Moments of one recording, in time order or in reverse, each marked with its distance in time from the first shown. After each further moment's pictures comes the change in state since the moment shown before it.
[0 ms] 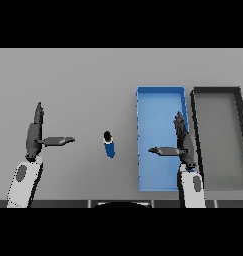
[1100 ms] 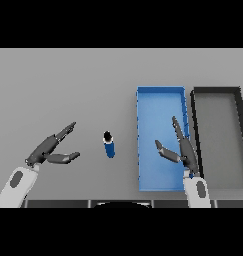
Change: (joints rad) left arm 0.051 0.213 -0.188 -0.132 0.042 -0.507 -0.097; right arm 0.073 -0.129 0.108 -0.101 0.167 0.060 -0.063
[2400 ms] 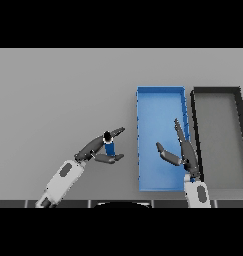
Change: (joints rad) left arm -0.204 -0.436 -0.182 0.316 -0.172 0.037 -0.047; right arm 0.053 0.010 0.003 -0.055 0.006 -0.014 0.021
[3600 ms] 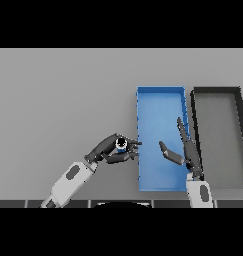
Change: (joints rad) left arm -0.026 -0.067 -0.058 -0.259 0.039 0.082 0.058; right arm -0.009 -0.019 -0.019 0.000 -0.010 0.005 -0.027
